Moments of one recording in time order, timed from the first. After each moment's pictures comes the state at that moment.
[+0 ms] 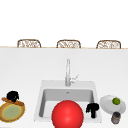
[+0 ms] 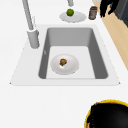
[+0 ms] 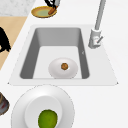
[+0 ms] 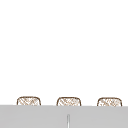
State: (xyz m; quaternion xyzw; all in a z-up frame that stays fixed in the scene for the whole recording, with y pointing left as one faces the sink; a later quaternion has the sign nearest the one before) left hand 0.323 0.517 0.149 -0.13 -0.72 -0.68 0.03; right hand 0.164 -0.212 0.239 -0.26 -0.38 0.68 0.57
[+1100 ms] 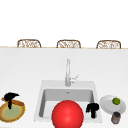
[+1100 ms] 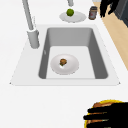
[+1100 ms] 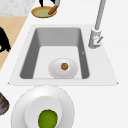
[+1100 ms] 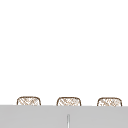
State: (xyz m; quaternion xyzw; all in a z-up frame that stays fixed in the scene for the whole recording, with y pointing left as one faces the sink) left hand 0.291 0.523 0.174 -0.18 -0.70 -0.69 0.08; right hand 0.164 -0.212 0.239 -0.26 -0.38 0.68 0.57
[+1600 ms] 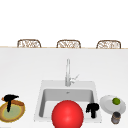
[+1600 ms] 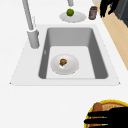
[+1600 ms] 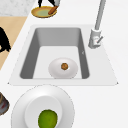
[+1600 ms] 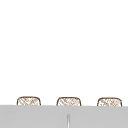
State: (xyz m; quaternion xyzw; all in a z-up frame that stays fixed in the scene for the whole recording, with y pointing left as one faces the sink) left hand 0.294 0.527 0.164 -0.23 -0.69 -0.68 0.13; right hand 0.164 -0.212 0.239 -0.26 -0.38 0.68 0.57
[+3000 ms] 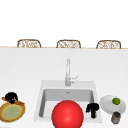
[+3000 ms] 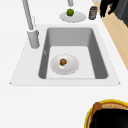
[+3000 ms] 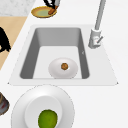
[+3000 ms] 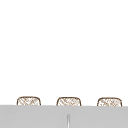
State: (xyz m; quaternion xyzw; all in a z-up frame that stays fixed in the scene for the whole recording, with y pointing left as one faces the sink) left hand 0.317 0.530 0.148 -0.17 -0.70 -0.69 0.05; right hand 0.164 -0.212 0.239 -0.26 -0.38 0.68 0.57
